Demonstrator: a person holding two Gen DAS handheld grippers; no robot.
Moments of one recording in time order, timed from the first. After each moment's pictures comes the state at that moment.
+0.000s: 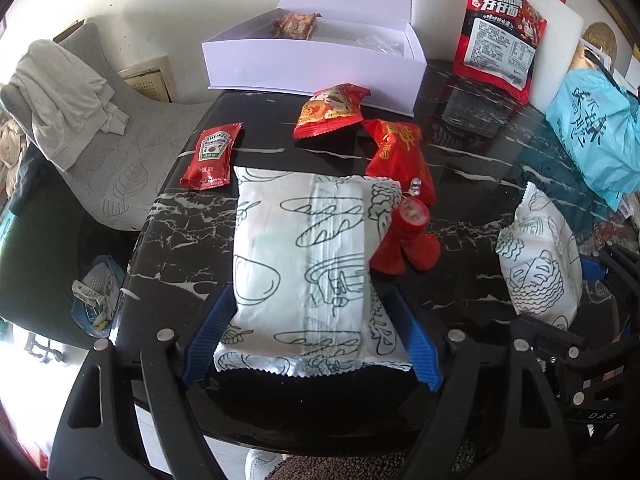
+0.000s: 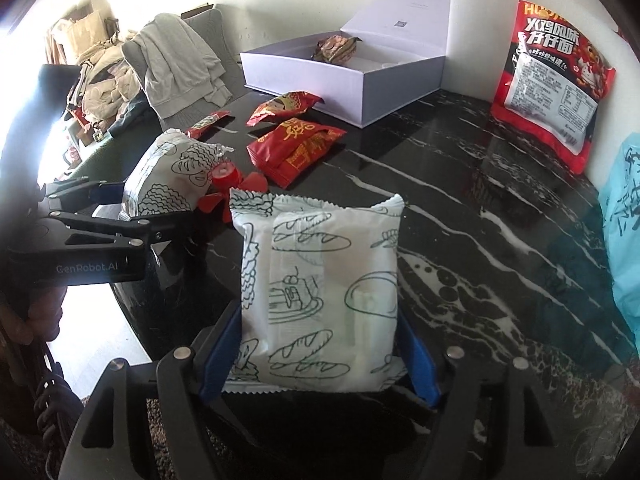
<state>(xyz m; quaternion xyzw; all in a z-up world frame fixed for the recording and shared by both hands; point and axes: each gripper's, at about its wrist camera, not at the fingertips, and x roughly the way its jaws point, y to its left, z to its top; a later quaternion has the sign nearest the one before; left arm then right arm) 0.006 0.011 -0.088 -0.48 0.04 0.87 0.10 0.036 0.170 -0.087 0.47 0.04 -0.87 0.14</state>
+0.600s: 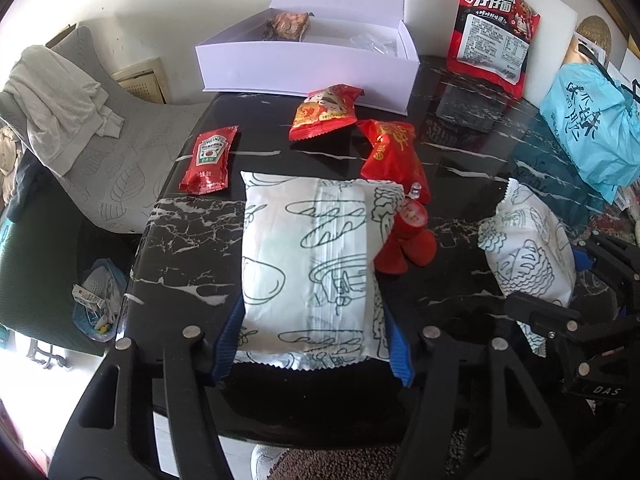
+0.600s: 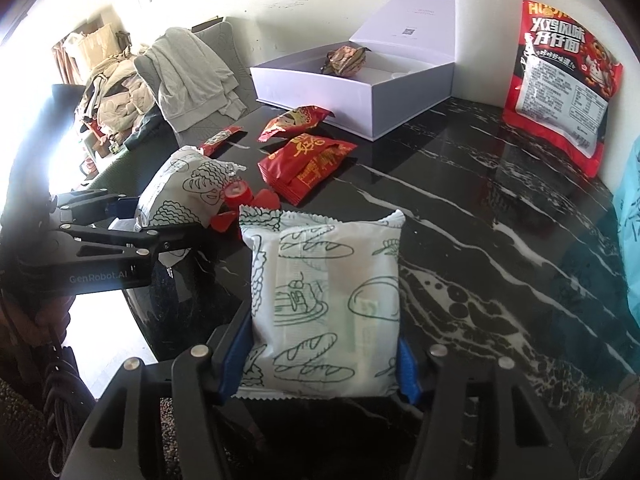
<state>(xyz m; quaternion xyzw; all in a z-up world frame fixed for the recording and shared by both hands) 0.005 0.010 -0.080 -0.49 0.05 0.86 0.11 0.031 0.173 -0.083 0.45 0.02 -0.87 0.18</state>
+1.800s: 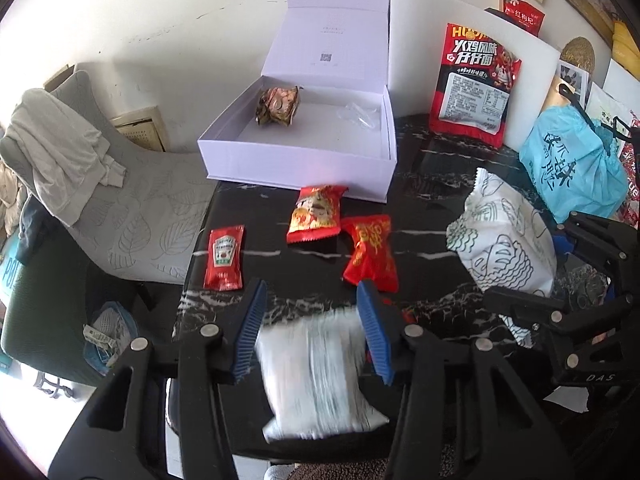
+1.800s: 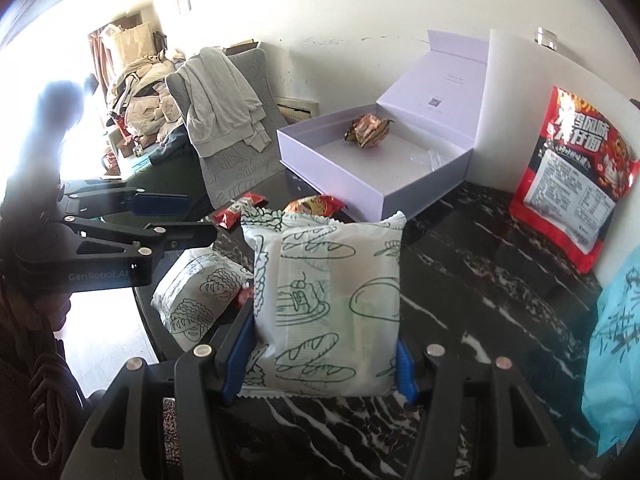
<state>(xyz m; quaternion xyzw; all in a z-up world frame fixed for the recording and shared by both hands) -0.017 0.017 -0.009 -0.44 0.06 0.89 0.12 0.000 0.173 -0.013 0.40 0.06 -0.89 0.23</state>
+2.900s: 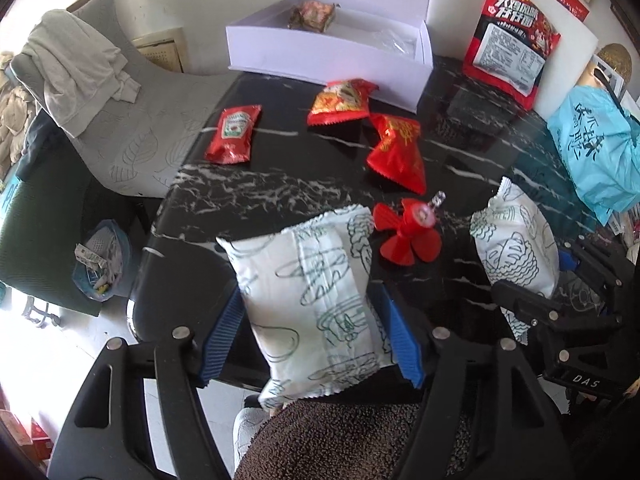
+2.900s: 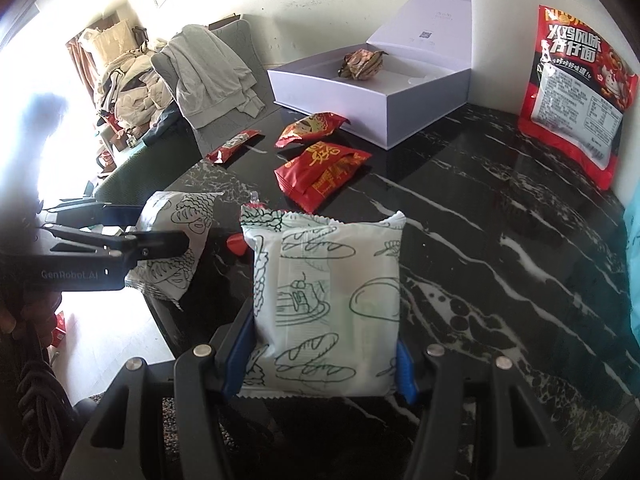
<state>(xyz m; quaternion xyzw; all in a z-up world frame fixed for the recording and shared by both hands) 0.018 0.003 -0.065 -0.53 0.01 0.84 0.07 0.027 0.177 -0.073 0.46 0.02 -0.86 0.21</state>
